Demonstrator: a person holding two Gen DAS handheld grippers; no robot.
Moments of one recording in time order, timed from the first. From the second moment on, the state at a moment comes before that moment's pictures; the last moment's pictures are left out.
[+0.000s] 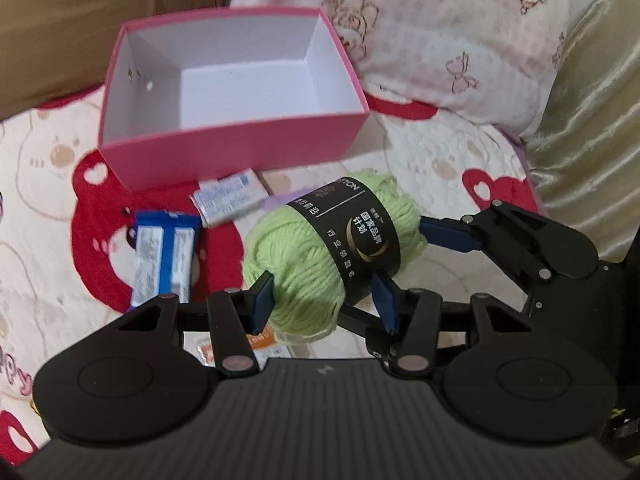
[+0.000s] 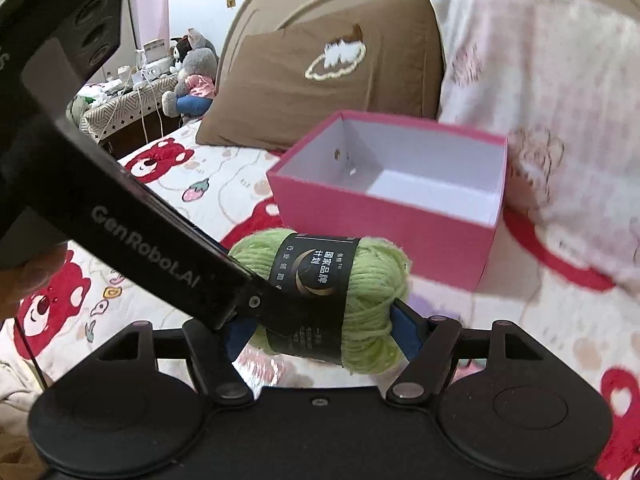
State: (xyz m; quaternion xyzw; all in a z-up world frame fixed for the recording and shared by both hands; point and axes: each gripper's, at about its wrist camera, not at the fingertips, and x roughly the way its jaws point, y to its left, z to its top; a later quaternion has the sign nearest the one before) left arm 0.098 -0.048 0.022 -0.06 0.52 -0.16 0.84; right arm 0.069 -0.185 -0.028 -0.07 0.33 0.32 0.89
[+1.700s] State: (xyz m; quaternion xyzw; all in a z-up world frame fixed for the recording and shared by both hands) left arm 0.332 0.058 -0.058 -0.15 0.47 -0.08 0.87; right arm 0.334 -0.067 -0.066 -0.10 0.42 0.30 0.85
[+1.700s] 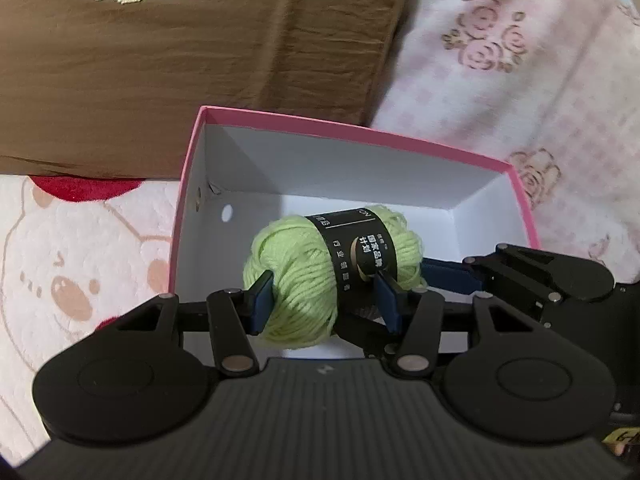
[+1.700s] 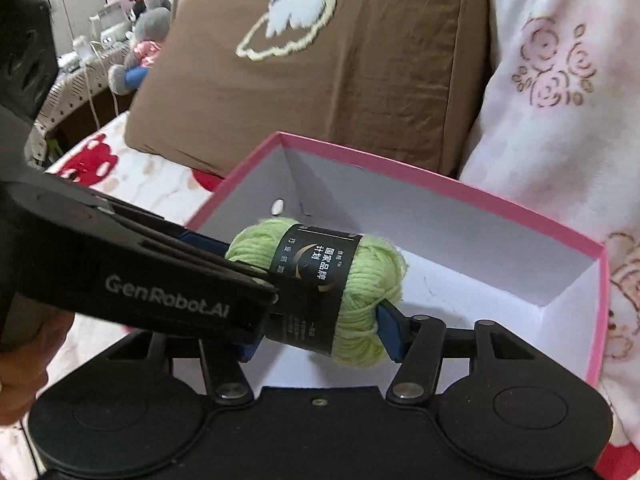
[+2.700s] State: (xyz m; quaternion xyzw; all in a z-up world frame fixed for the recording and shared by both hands) left arm 0.354 0.052 -0.069 -0.12 0.45 -0.08 0.88; right arm 0.381 -0.080 -0.100 -0.06 0.47 0.27 0.84
